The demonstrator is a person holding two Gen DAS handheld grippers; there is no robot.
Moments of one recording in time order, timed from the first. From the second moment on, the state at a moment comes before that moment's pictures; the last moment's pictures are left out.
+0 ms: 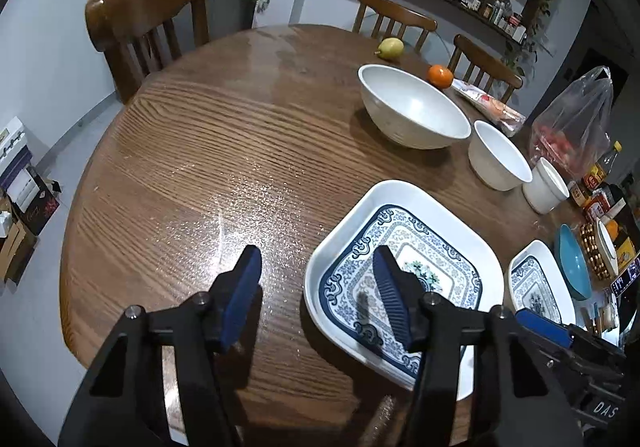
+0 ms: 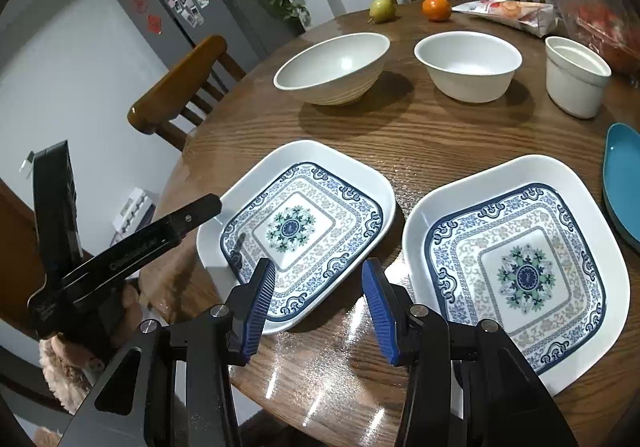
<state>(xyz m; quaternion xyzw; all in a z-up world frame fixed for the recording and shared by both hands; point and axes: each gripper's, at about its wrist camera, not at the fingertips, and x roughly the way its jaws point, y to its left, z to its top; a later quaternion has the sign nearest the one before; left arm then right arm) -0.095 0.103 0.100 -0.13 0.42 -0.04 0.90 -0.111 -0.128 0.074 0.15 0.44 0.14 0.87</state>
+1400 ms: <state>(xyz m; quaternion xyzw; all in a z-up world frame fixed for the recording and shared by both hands) -0.106 0.090 0.082 -0.09 0.43 -0.07 0.89 -0.065 -0.111 0.051 0.09 0.44 0.09 0.89</state>
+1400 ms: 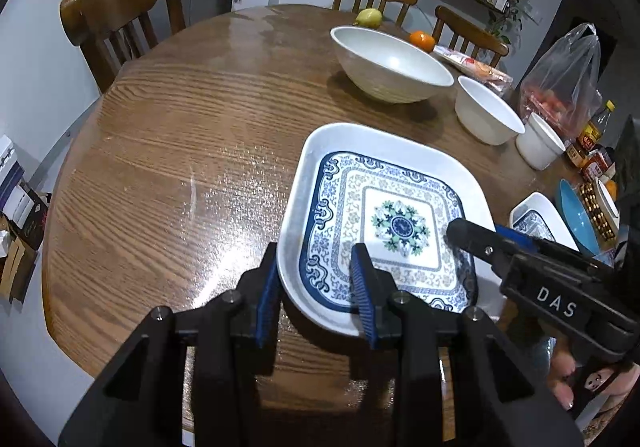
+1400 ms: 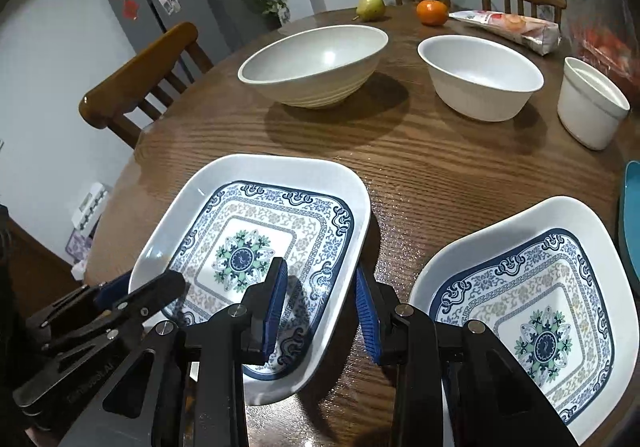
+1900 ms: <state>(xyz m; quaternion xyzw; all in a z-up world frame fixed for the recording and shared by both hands) -0.129 0.065 0.128 -0.10 0.37 -0.07 0.92 -0.089 -0.144 0.076 0.11 0.43 0.10 0.89</state>
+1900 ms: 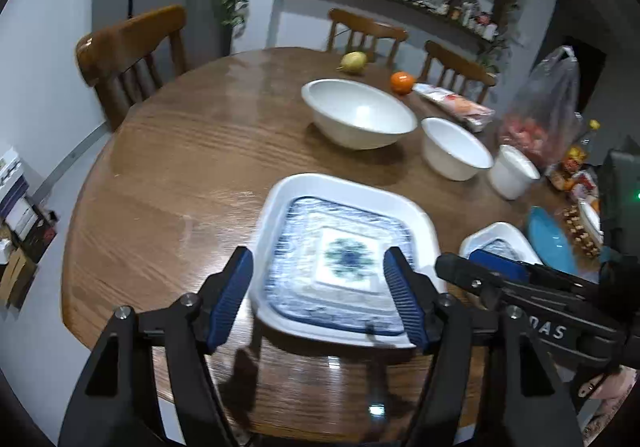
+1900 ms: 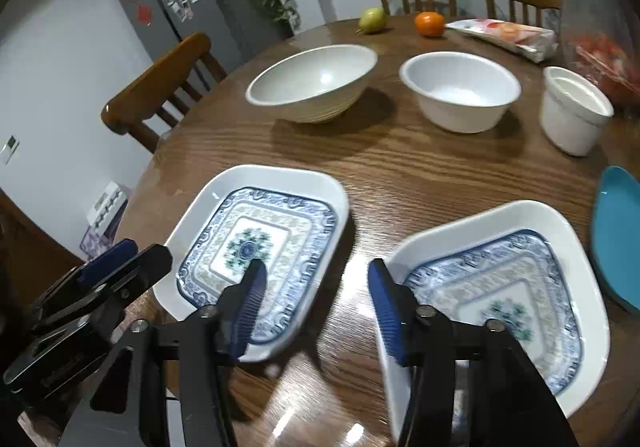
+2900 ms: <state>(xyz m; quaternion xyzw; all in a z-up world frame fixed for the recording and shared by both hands) -0.130 -0.078 0.101 -0.07 0.45 -0.20 0.87 -0.142 -0.275 0.057 0.20 0.41 0.00 0.89</state>
